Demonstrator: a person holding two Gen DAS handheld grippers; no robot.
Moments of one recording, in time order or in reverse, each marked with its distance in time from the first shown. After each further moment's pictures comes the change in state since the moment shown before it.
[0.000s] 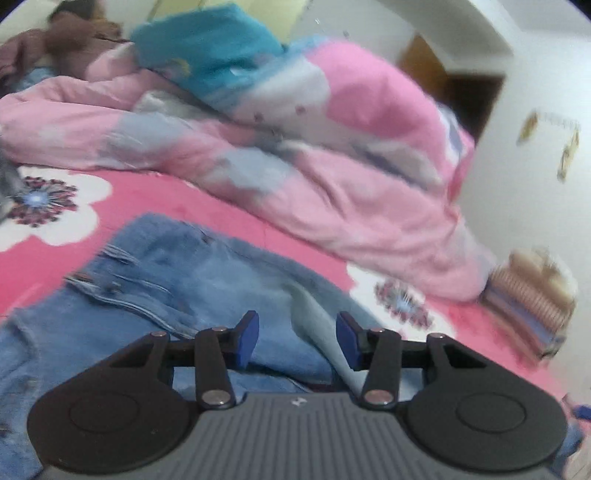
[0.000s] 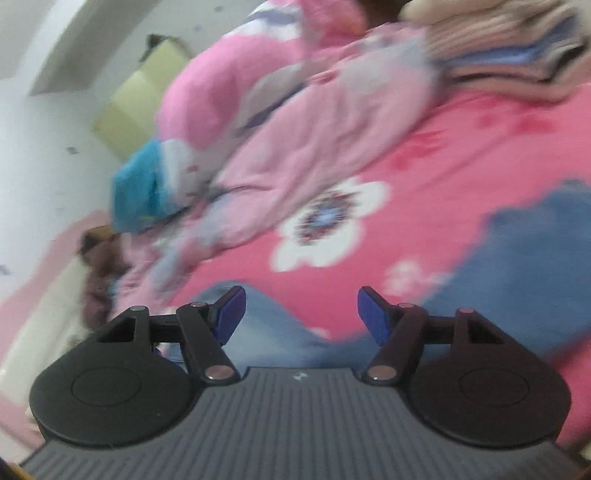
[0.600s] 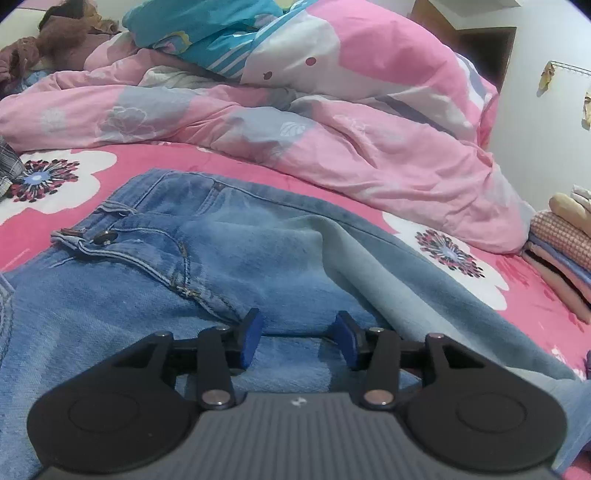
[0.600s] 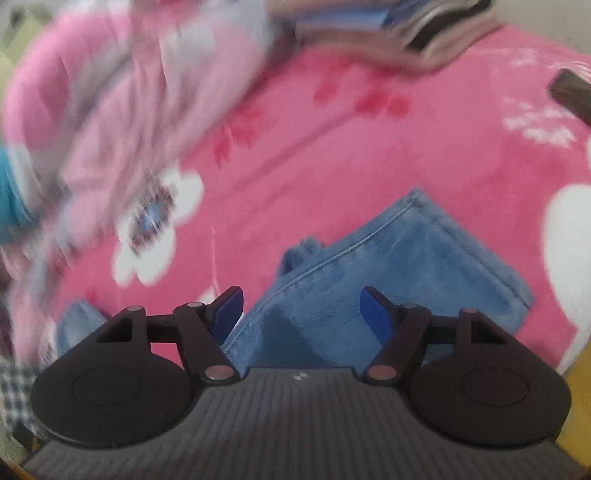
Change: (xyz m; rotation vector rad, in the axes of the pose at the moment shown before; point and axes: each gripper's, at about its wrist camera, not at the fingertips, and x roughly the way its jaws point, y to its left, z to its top) left arm 0.034 0.003 -0.040 0.068 0.051 0.094; right arm 0.067 -0.099 0.097 0.124 0.312 -0.384
